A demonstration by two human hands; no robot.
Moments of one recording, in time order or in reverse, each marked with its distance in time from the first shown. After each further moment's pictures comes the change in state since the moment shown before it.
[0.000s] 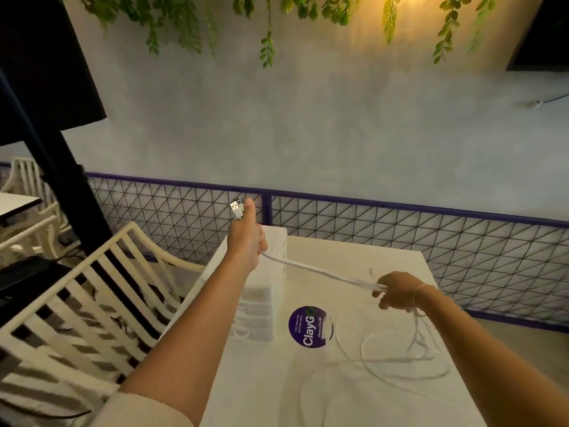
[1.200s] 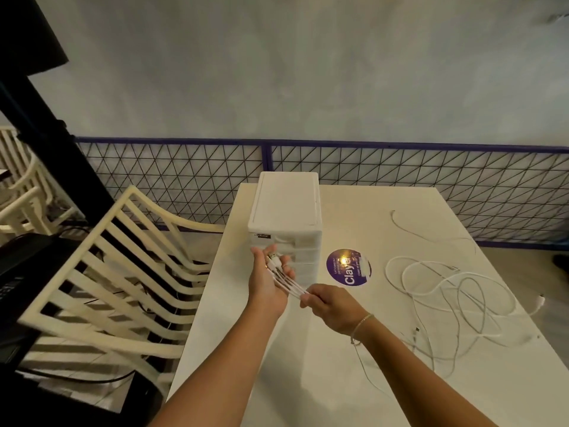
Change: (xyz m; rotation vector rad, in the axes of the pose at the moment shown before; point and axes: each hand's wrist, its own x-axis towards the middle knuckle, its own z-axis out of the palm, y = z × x) left_hand 0.001 -0.112 -0.145 -0.449 -0.071 -0.427; right_hand -0.033 -0.220 0.155 0.673 0.078 -0.245
